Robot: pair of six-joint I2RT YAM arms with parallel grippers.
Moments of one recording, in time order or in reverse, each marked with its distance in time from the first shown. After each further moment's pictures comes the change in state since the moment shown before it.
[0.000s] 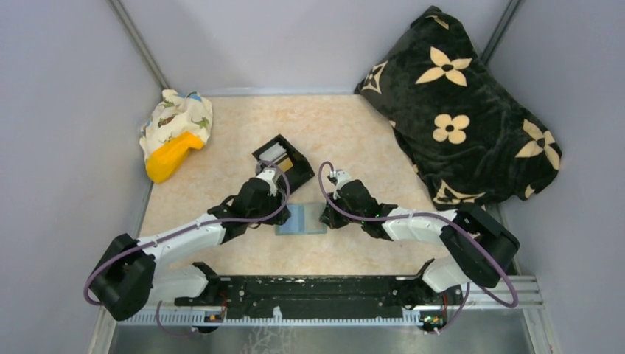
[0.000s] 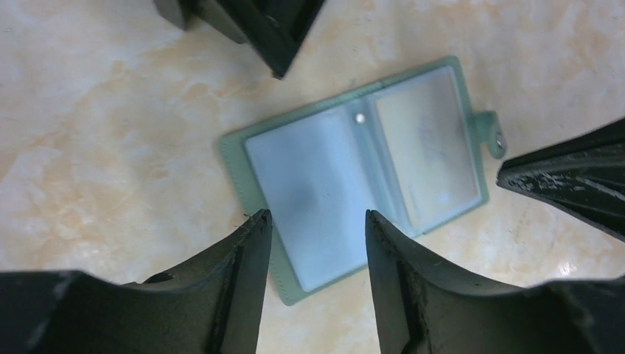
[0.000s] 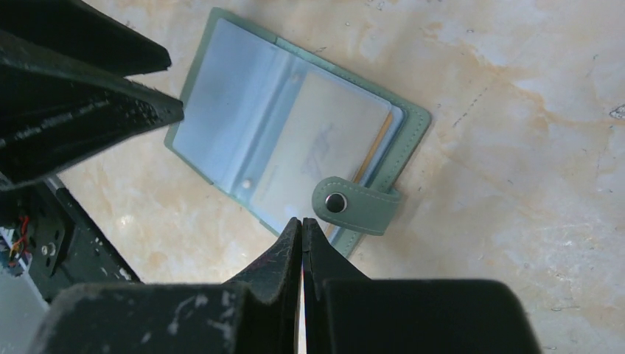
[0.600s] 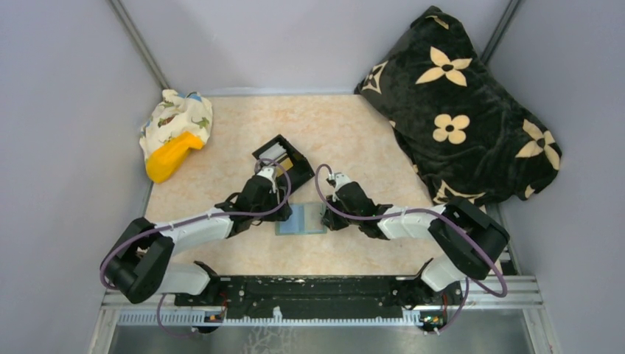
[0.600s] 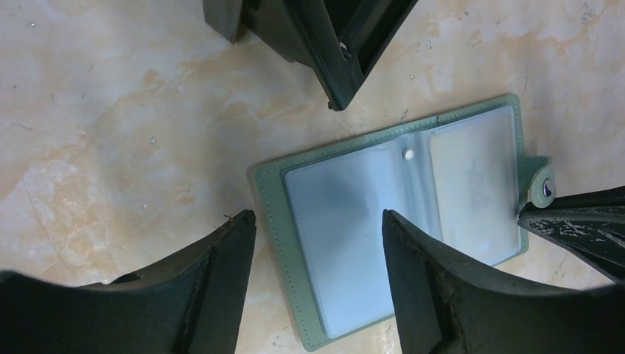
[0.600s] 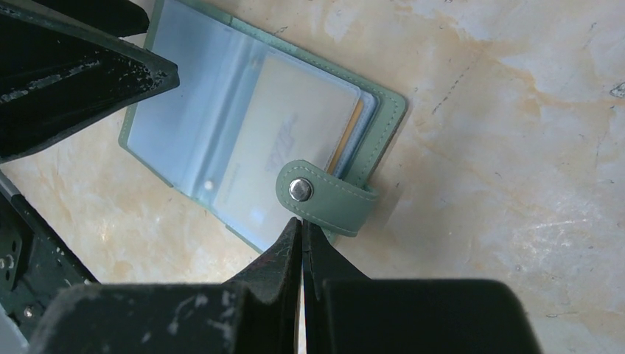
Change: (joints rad) left arm 0.055 0.142 -0.002 0.096 -0.023 -0.047; right arm 0.000 0.083 0.000 0.015 0.036 0.006
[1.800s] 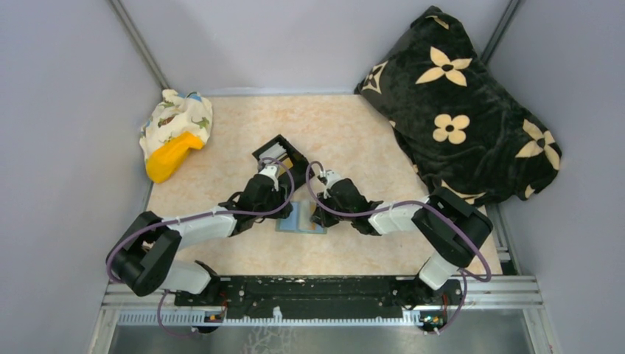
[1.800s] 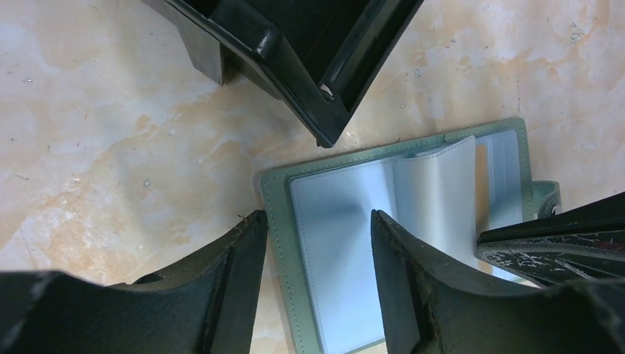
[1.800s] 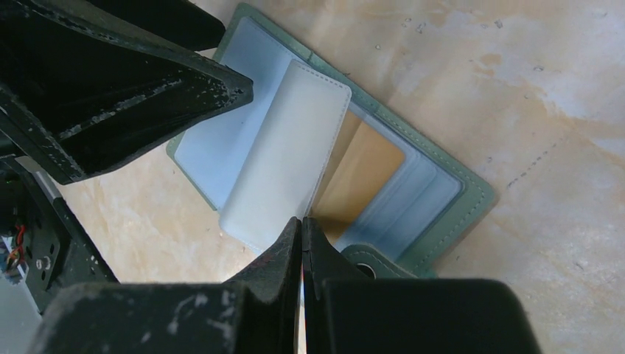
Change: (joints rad) left arm -0.003 0.063 0.001 0.106 -0.007 0.046; right arm 0.007 0.124 0.056 0.128 -0.082 0.003
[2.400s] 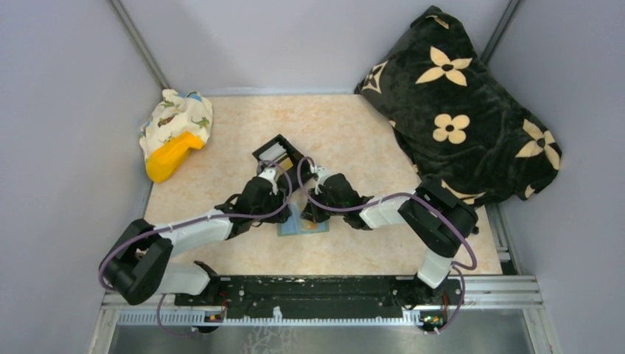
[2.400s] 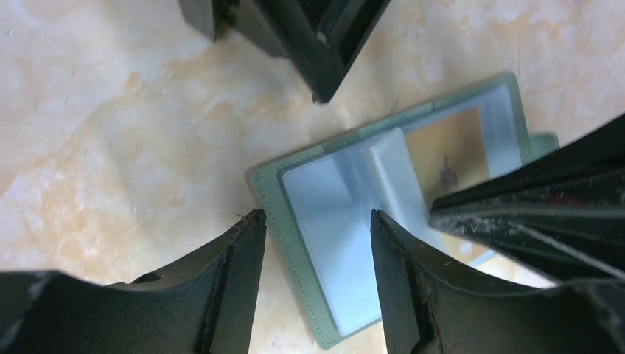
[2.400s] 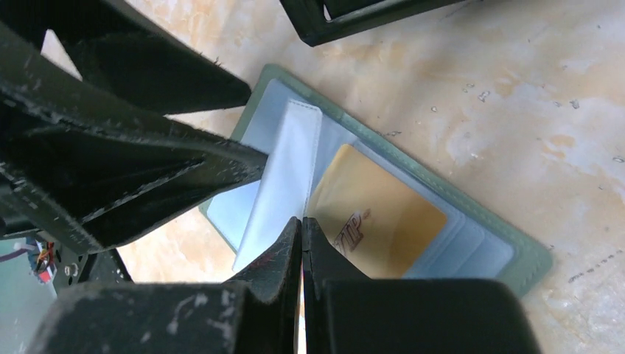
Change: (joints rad) left arm -0.007 -0.033 -0.006 -0.038 0.016 -0.003; right arm 0.001 0.109 0.089 0.066 -0.078 0.000
